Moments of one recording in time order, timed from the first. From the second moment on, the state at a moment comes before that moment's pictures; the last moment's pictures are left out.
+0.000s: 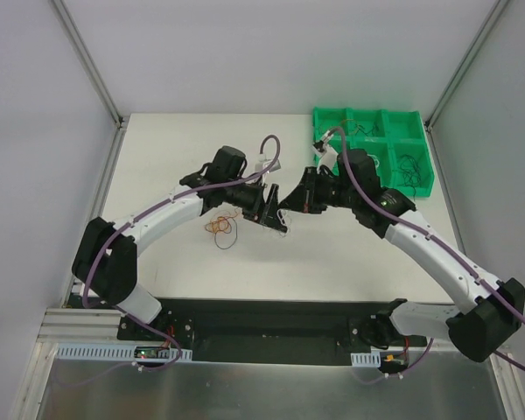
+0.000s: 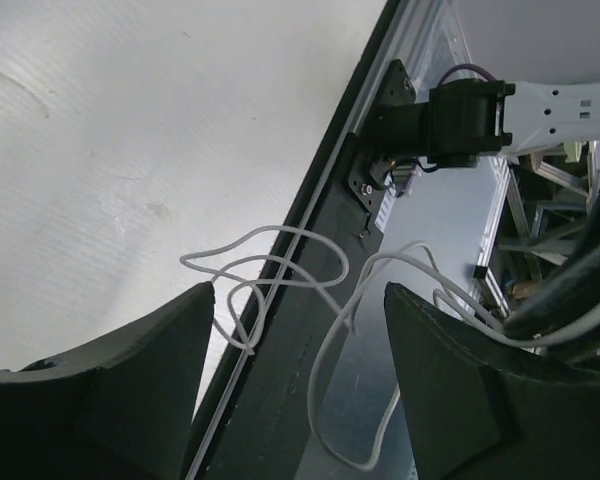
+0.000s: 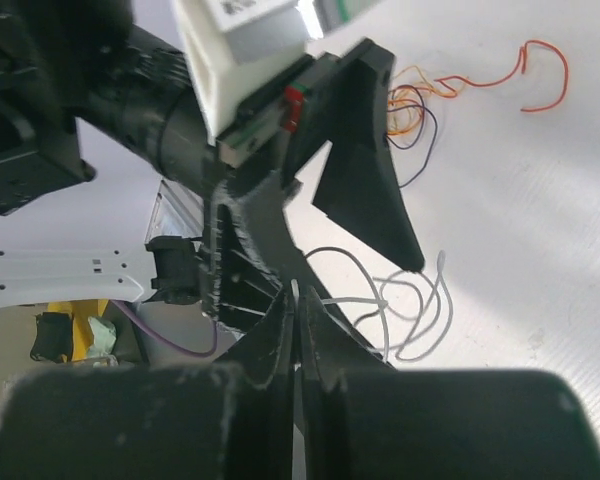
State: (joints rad) left arm -0.60 1.55 1.15 -0.38 0.88 -0.41; right arm 0.63 1.22 1.11 -0.40 -0.46 0.66
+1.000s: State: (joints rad) left arm -0.55 1.78 1.18 -0.39 0.76 -0.50; right arm 0.58 1.08 1.60 -0.44 -0.45 0.65
